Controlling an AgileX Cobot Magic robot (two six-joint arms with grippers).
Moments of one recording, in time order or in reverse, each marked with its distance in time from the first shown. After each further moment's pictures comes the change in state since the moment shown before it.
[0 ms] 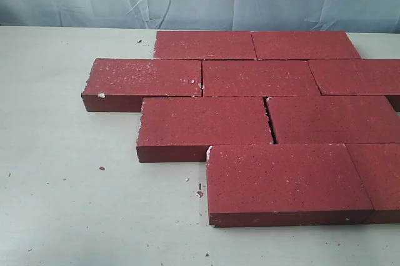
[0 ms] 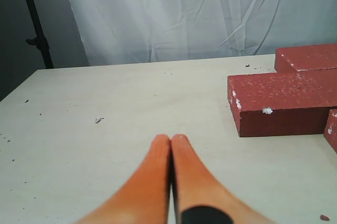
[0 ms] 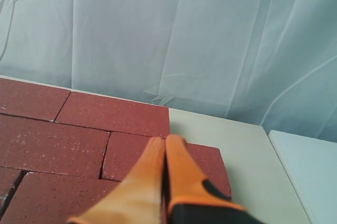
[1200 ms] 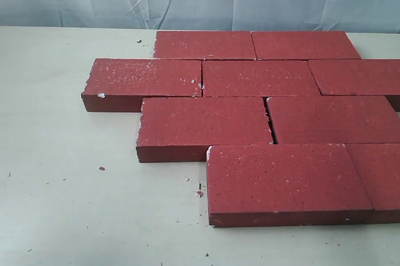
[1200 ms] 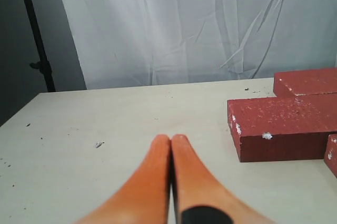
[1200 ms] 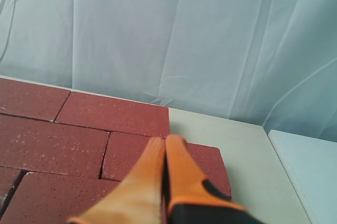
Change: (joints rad) left arm 0.000 0.000 0.000 0.000 -0.075 0.000; right arm 0.000 0.000 0.000 0.000 0.000 0.000
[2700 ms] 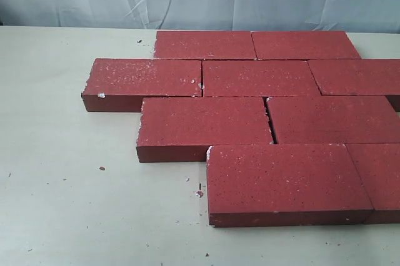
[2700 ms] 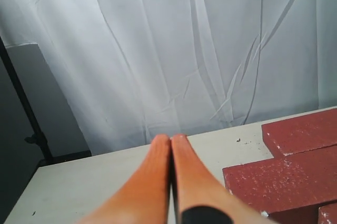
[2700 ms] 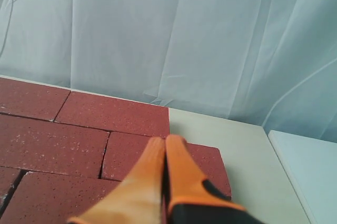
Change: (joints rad) left arm -0.078 0.422 -0.524 -0.055 0.080 0.166; right arm 0.000 0.000 0.000 0.000 0.000 -0.004
